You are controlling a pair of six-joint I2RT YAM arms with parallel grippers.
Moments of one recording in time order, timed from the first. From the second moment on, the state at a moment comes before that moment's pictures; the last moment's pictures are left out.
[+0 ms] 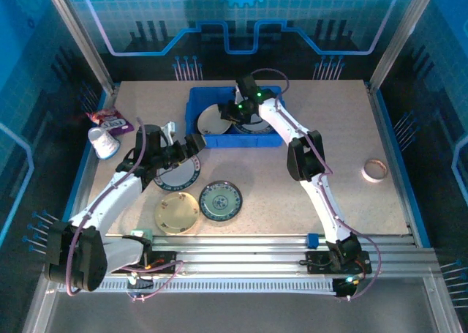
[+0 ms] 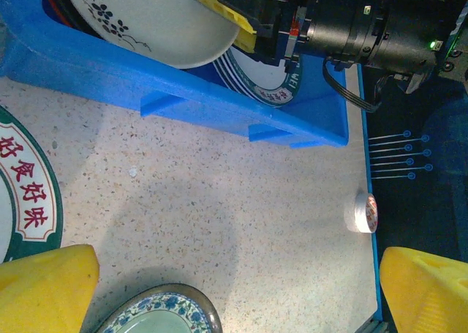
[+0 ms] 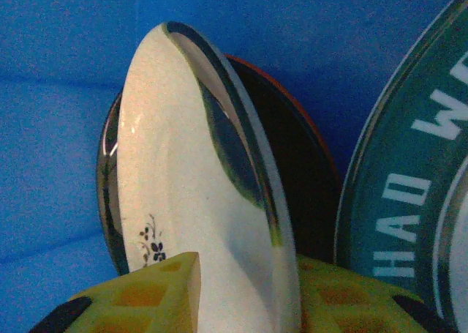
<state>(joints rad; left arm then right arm) -0.16 1.18 0.73 -0.16 0.49 -0.77 0.47 2.66 2.53 -0.84 -0.40 0.61</state>
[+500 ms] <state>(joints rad) -0.16 1.18 0.73 -0.16 0.49 -0.77 0.47 2.47 2.39 -0.84 -0.29 0.54</state>
